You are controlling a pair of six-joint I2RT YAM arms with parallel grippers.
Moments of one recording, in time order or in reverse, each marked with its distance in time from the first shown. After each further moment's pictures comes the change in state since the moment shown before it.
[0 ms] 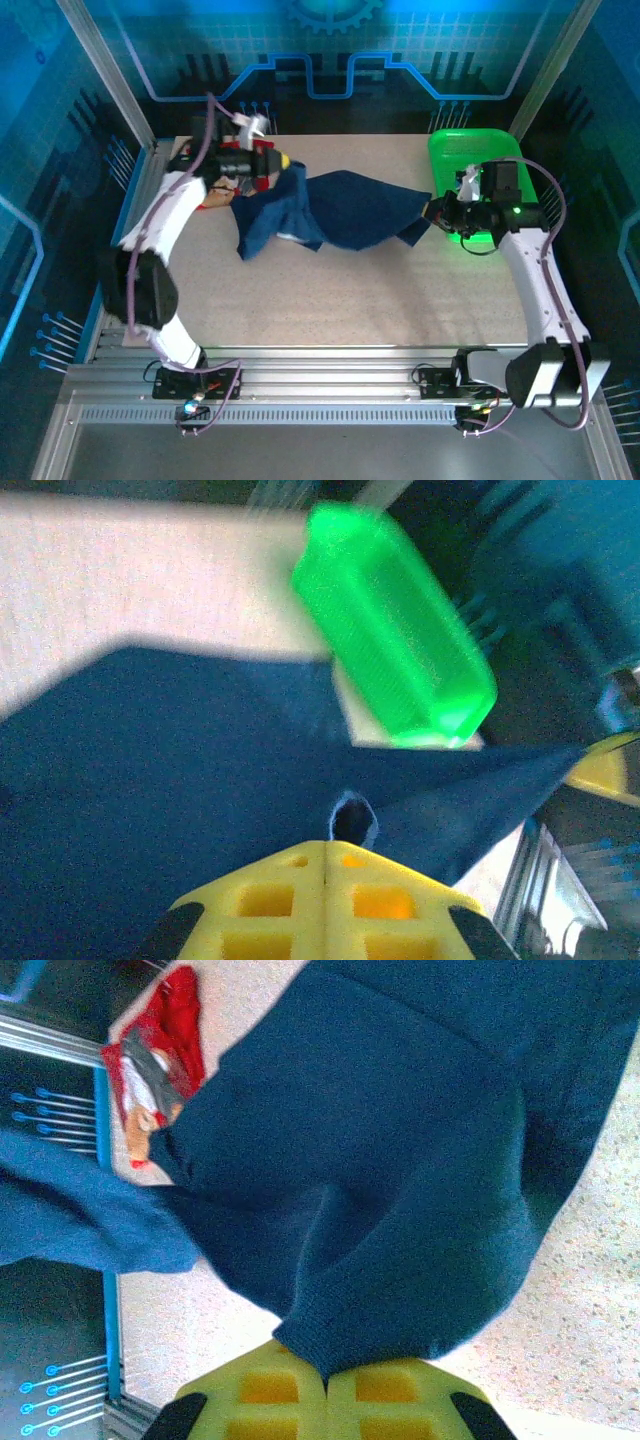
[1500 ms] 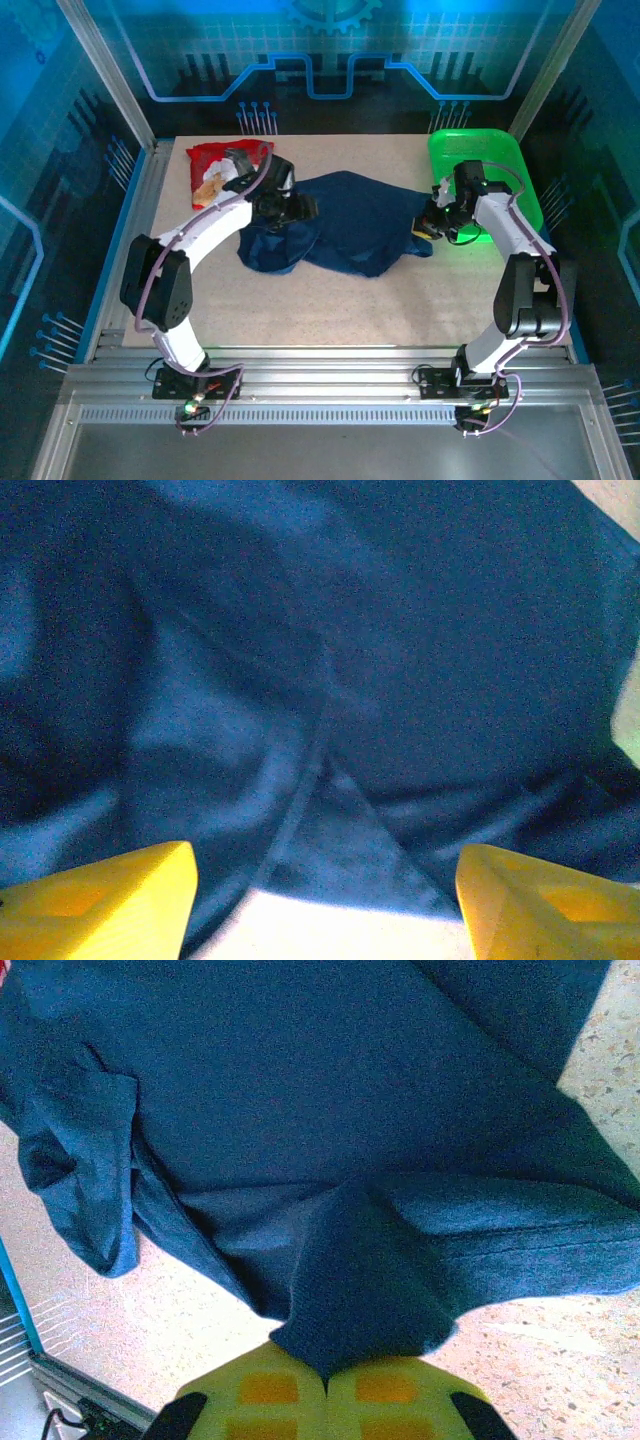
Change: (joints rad) left arm -0.308 -0.032 -0.148 -0.185 -0.678 -0.437; right arm 0.000 0.373 0.047 -0.029 0.011 -0.158
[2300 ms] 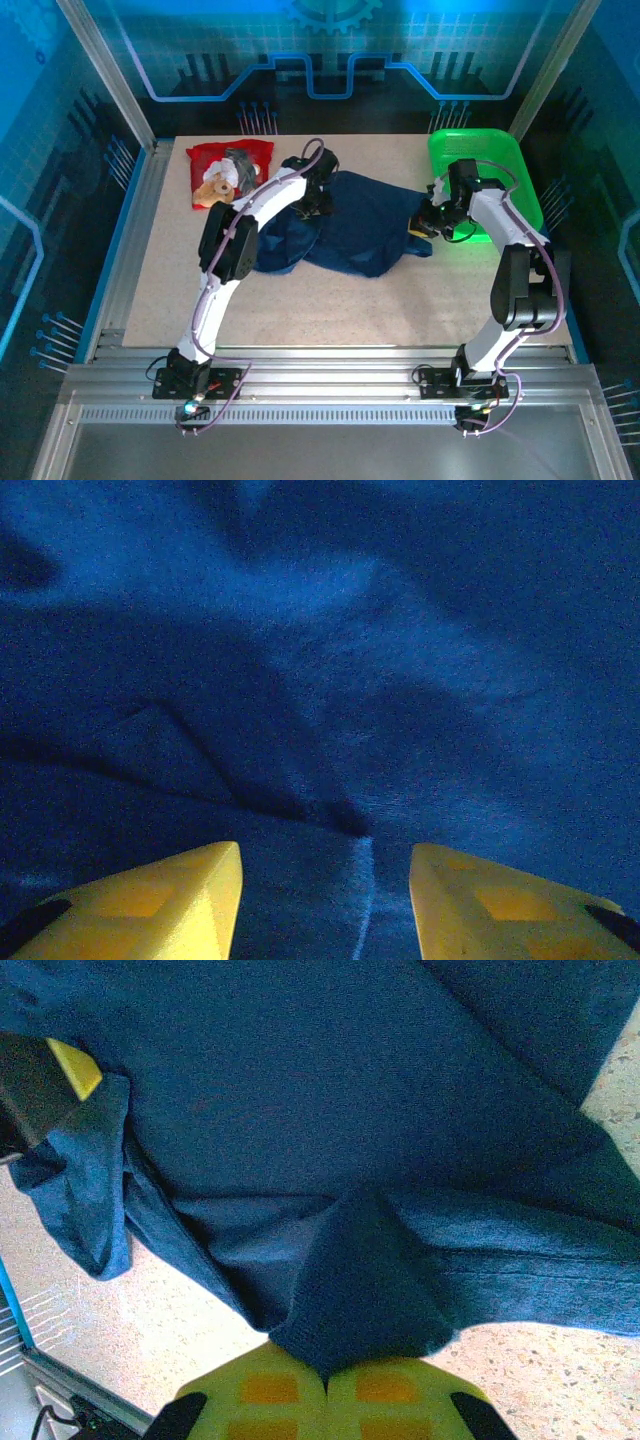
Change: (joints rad) left arm -0.047 0.636 0.681 -0.339 -0.184 0.064; right arm 0.017 0.056 0.024 0.011 0.000 -0.015
